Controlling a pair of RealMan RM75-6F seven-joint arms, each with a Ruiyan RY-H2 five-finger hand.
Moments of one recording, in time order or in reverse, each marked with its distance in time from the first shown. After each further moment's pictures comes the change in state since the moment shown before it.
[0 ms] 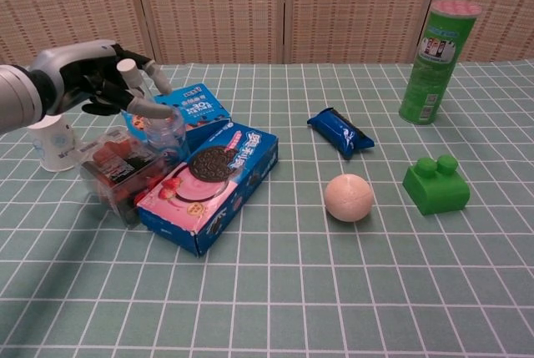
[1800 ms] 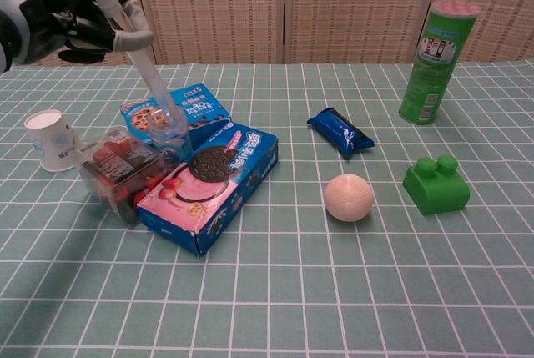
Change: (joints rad) left arm 0.040 0.101 -0.058 -0.195 0.047 0.139 0.048; right arm 0.008 -0.004 -0.005 0.002 -0.002 -0.019 0.004
